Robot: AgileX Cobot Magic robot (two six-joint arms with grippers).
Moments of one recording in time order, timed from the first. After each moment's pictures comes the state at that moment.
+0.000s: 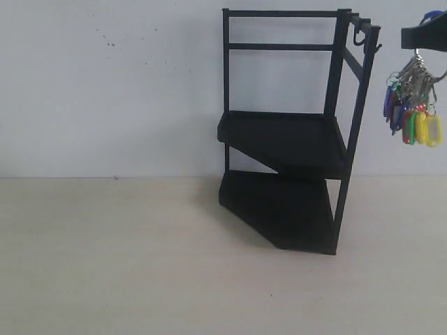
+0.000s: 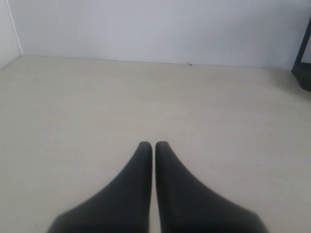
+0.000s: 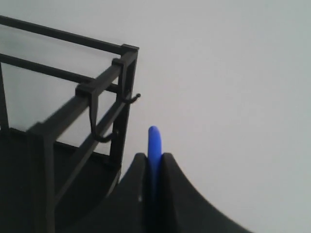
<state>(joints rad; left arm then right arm) -0.03 0.00 0.00 -0.08 0.31 0.05 0.09 1.35 -1.16 -1.51 0.00 1.36</state>
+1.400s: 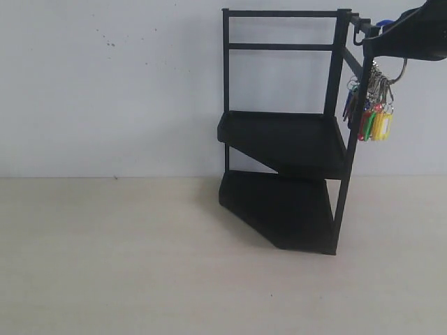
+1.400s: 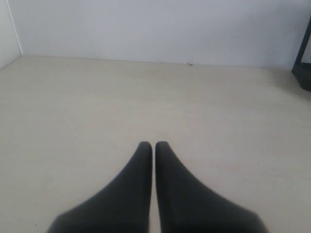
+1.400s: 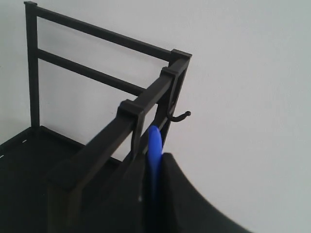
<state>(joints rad) -0.03 0.00 0.00 -0.08 0.31 0.05 0.09 1.53 -1.30 -1.53 -0.14 1.32</state>
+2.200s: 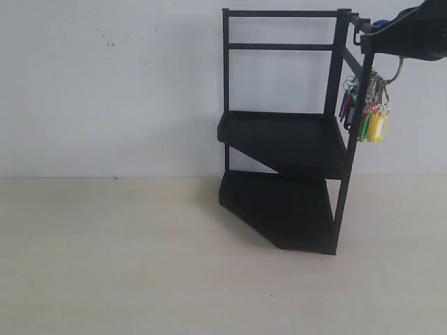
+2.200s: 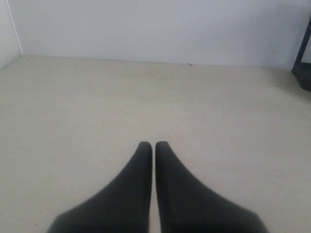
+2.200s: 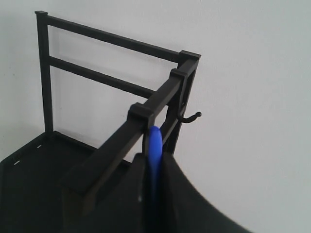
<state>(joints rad) -0.03 0.00 0.00 -0.08 0.31 0.05 0.09 1.53 -1.30 -1.53 -0.18 1.37</state>
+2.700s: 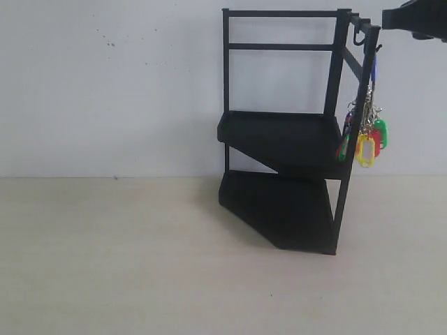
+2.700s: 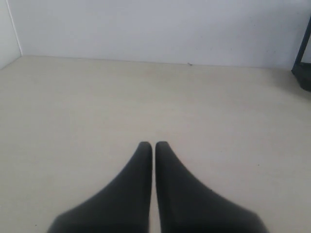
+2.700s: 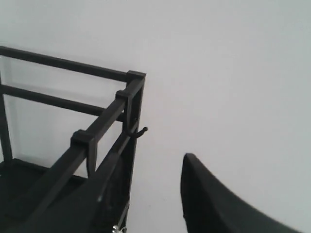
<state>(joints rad) -0.03 0.00 0.00 -0.08 0.31 0.05 0.09 1.48 -1.30 -1.53 -0.03 1.43</state>
